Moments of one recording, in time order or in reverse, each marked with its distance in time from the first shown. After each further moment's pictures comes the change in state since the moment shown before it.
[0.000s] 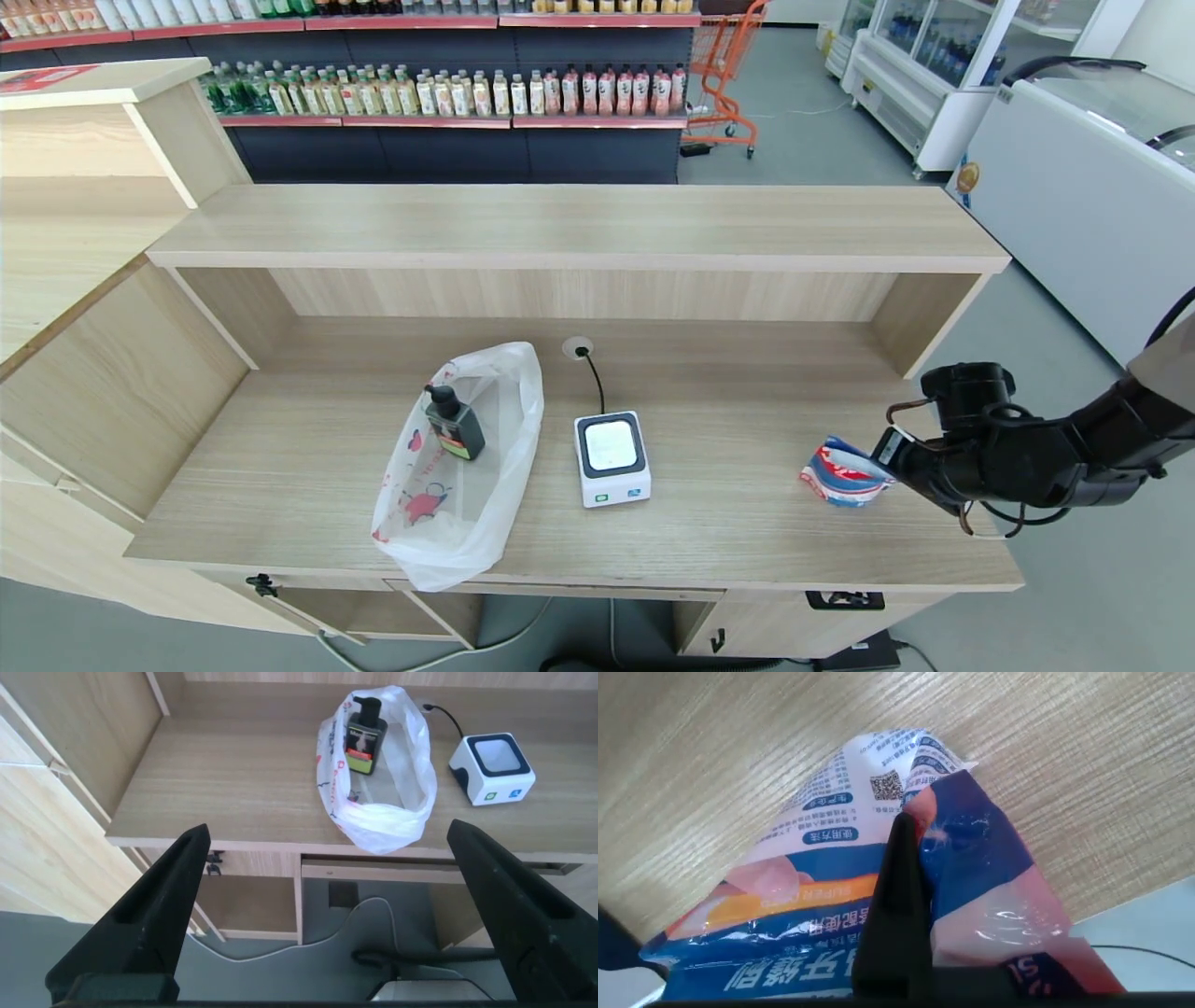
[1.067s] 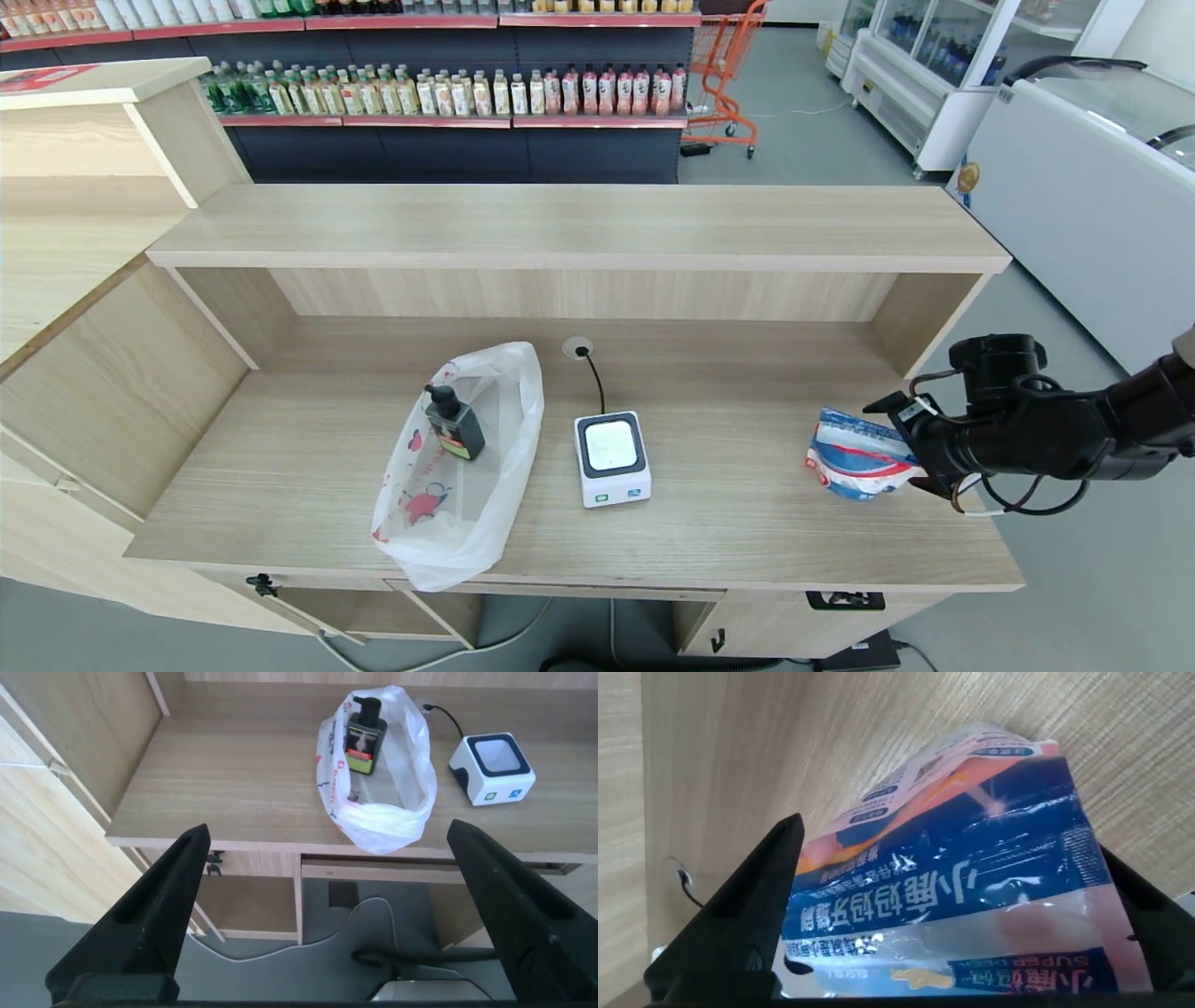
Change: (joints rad) left arm 0.000 0.000 0.000 0.000 0.000 0.000; right arm -0.056 -0.049 -0.077 0.066 0.128 0.399
